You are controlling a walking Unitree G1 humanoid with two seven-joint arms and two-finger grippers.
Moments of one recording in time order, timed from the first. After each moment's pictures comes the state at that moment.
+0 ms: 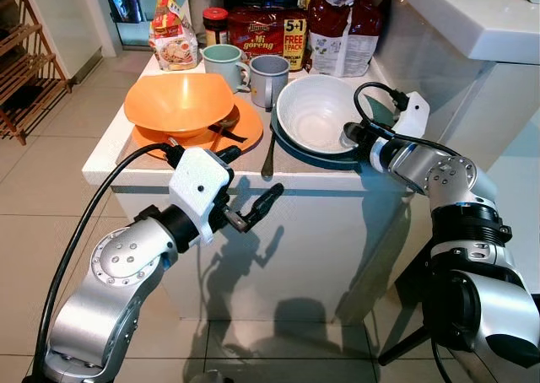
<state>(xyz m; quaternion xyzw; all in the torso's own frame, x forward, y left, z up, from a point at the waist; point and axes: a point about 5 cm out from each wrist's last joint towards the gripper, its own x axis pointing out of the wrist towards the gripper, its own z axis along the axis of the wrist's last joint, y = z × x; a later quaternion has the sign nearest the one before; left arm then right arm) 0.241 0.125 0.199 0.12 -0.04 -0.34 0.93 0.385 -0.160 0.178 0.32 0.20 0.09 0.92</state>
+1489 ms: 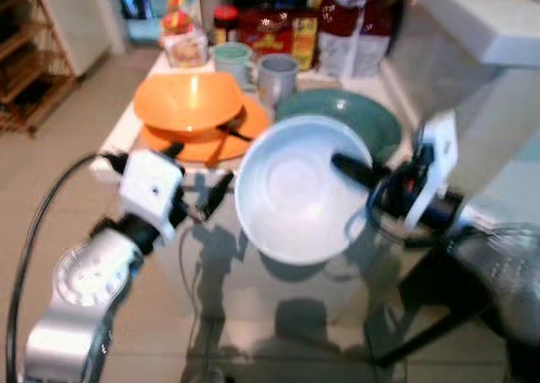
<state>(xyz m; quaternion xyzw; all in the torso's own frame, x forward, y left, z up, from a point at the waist) 0.234 0.162 0.188 0.13 -0.04 -0.22 0.97 0.254 -0.153 0.200 0.06 0.03 0.38 0.92</state>
